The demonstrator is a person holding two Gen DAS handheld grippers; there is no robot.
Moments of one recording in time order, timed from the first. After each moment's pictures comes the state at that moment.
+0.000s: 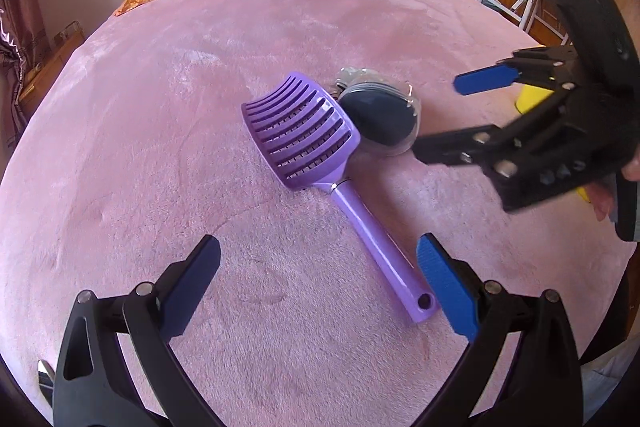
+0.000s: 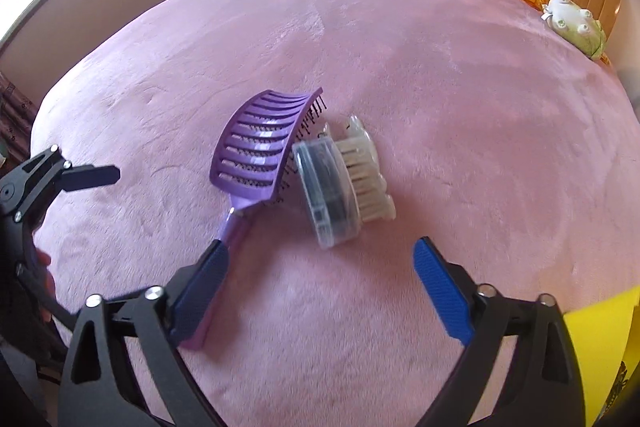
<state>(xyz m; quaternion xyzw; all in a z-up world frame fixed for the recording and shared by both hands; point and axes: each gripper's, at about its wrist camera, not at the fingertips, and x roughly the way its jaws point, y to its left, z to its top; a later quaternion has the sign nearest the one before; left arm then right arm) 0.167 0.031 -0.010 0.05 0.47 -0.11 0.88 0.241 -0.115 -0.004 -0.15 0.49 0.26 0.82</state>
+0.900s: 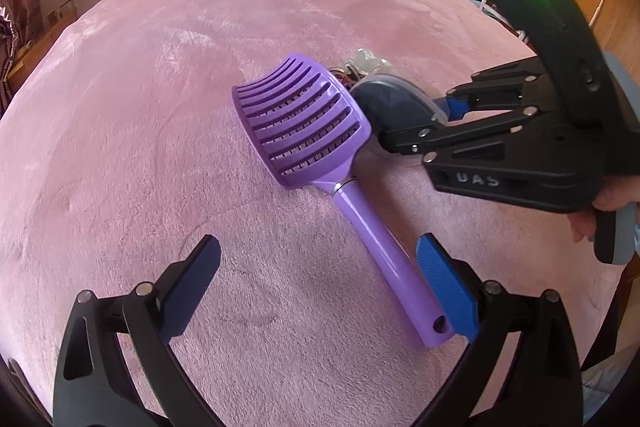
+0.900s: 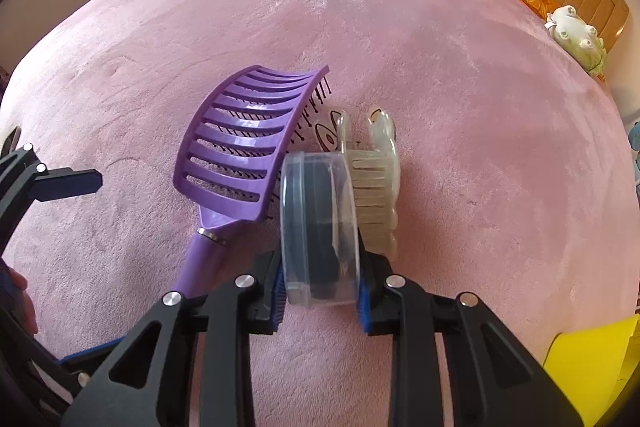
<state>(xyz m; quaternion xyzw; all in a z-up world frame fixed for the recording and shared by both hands) 0.181 0.041 -0.035 0.01 0.47 -0.13 0.87 0.259 -0.076 -0.042 -0.21 0.50 0.23 0.81</state>
